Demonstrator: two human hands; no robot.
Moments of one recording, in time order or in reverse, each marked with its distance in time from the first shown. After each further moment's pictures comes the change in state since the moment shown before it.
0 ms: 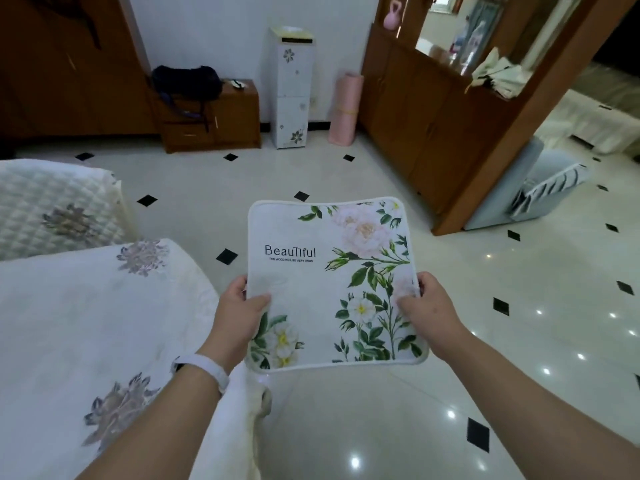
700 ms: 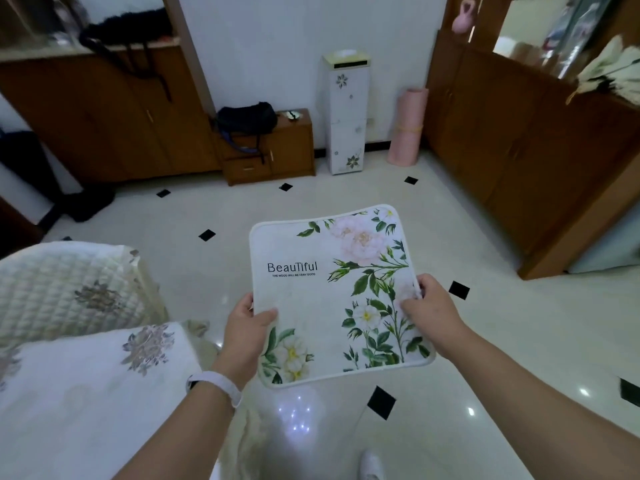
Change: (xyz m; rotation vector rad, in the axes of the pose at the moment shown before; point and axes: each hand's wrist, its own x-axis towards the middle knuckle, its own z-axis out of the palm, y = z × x) left_hand 0.204 0.074 0.082 -0.043 0.253 0.006; right_hand 0.284 -0.080 0.040 0.038 -0.222 -0.060
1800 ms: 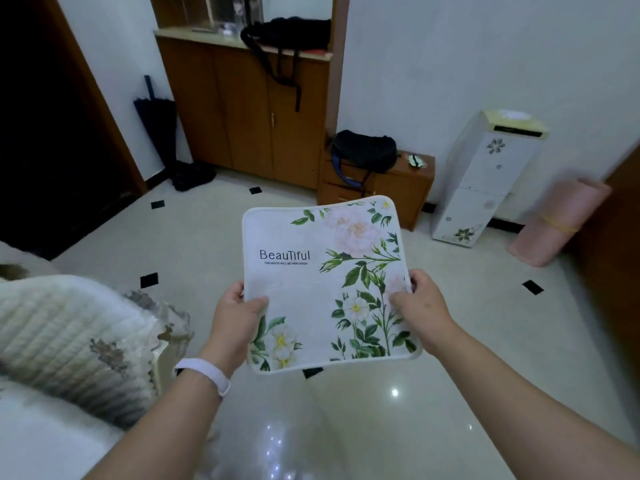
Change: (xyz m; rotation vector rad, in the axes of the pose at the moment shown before) left_hand 0.366 0.138 -0.075 -0.230 0.398 0.072; right_hand 0.341 -0.285 0.247 -0.072 -0.356 -0.199
